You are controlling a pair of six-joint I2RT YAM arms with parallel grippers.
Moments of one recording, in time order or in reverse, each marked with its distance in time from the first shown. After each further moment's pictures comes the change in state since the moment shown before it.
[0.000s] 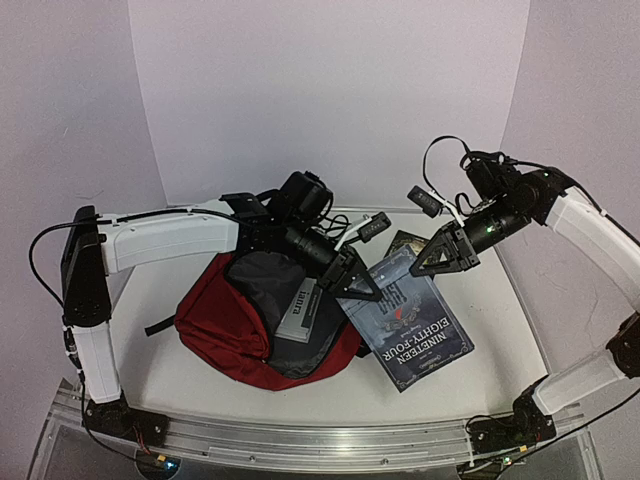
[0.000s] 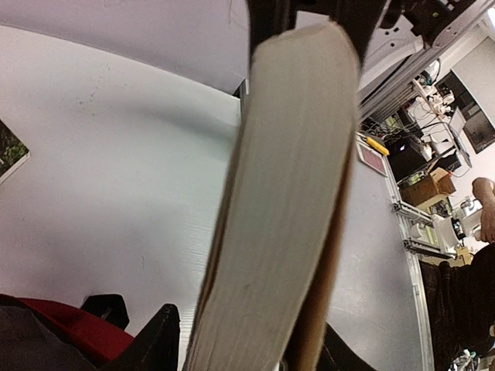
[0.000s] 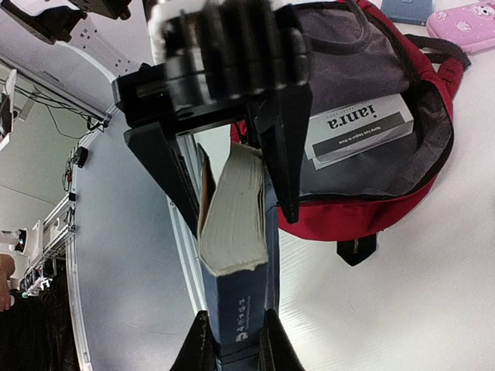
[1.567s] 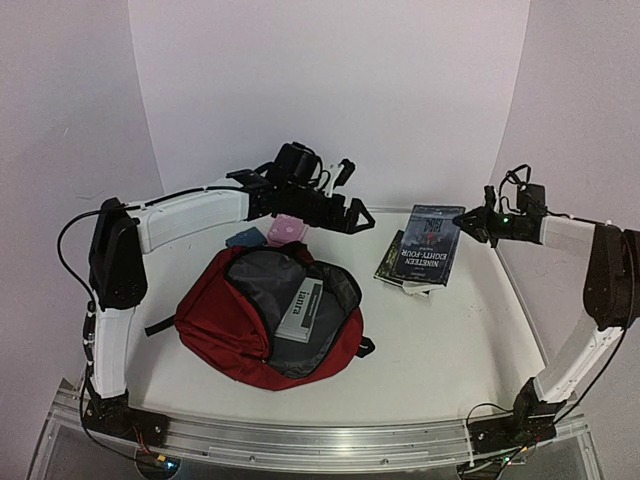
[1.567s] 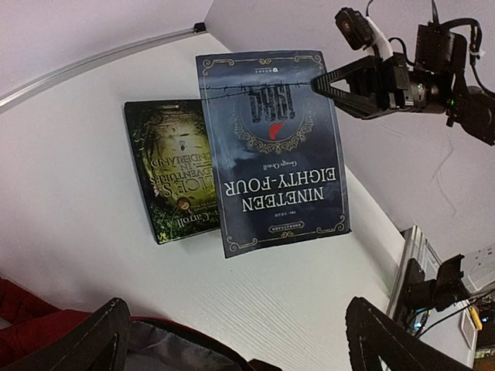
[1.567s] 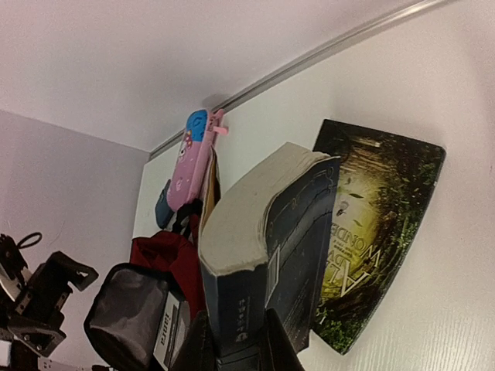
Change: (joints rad) left arm 0.177 0.198 0.271 0.056 -0.446 -0.281; right arm -0.592 0.289 -0.298 1.028 0.030 0.813
